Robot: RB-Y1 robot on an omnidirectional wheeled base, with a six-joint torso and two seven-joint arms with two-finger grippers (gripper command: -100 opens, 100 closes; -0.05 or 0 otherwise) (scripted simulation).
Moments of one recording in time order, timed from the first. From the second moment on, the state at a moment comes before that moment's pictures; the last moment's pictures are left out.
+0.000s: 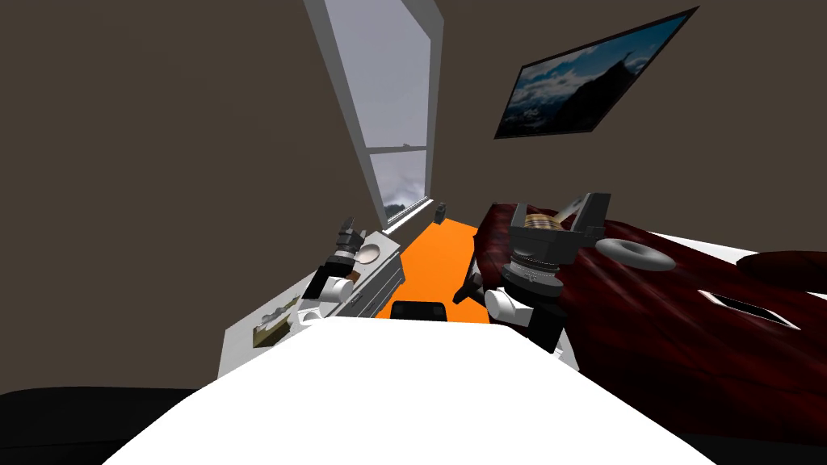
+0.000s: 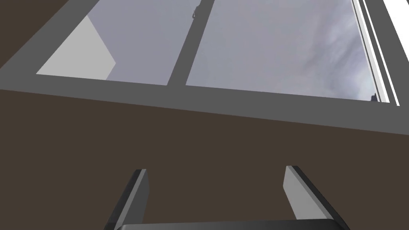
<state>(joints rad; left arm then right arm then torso) 0.36 0.27 0.02 -2.20 0.24 0.01 0.07 0.48 -0.02 -0.04 -2.39 -0.05 -0.62 -0.14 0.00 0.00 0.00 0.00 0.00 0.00</state>
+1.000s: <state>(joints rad) 0.32 0.34 0.04 -2.13 0.33 0.28 0.09 0.48 -0.02 -0.04 -2.39 -0.05 -0.62 -0.14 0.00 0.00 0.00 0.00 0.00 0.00</state>
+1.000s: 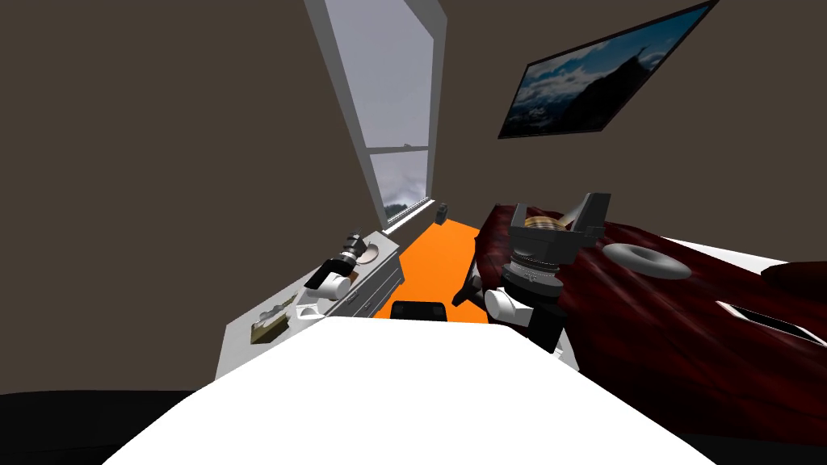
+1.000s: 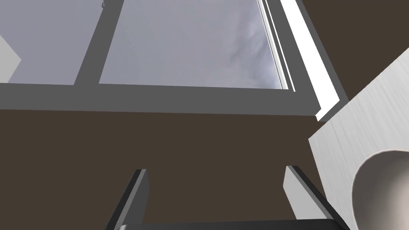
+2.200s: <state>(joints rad) 0.27 0.39 0.06 -2.04 0.39 0.60 0.11 0.48 -0.02 -0.04 -2.39 -0.05 -0.62 -0.14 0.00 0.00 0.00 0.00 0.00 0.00</state>
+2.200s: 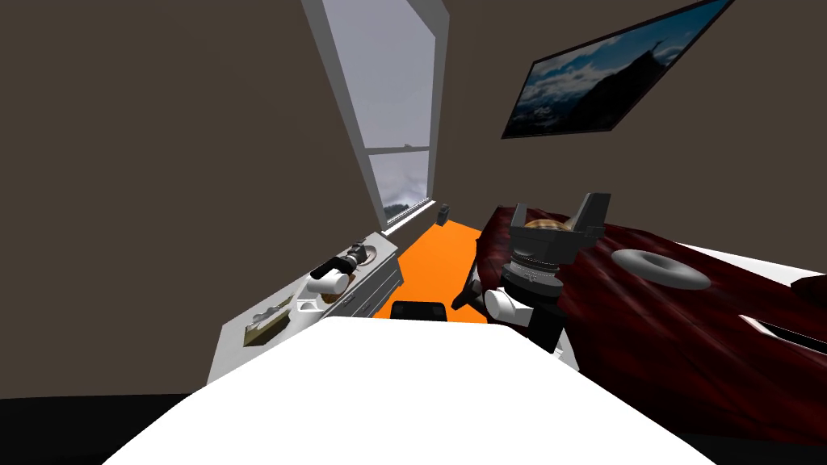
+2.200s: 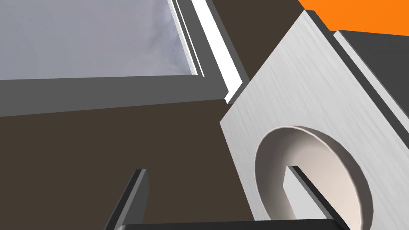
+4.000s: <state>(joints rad) 0.21 0.42 0.11 -1.89 0.42 1.09 0.14 0.48 -0.02 -0.04 -2.39 -0.05 -0.62 -0.14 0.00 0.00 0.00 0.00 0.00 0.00</state>
